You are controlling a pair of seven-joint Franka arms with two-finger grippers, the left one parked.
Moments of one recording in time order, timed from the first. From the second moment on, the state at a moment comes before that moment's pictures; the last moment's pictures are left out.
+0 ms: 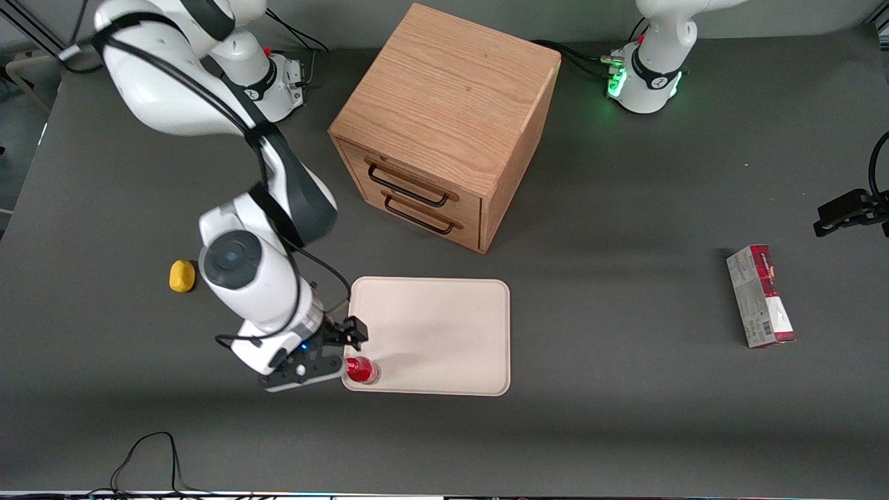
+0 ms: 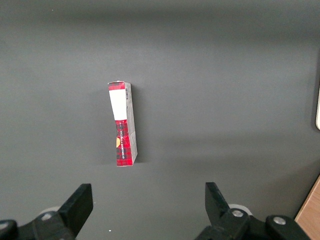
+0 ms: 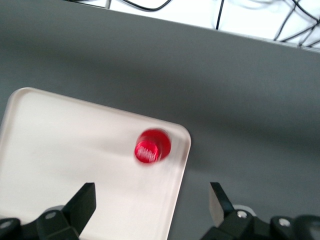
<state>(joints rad) 0.19 0.70 0.32 -1.15 -0.22 1.99 0.32</state>
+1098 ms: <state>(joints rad) 0.14 -0.32 -0.04 -2.06 0.00 1.76 0.19</state>
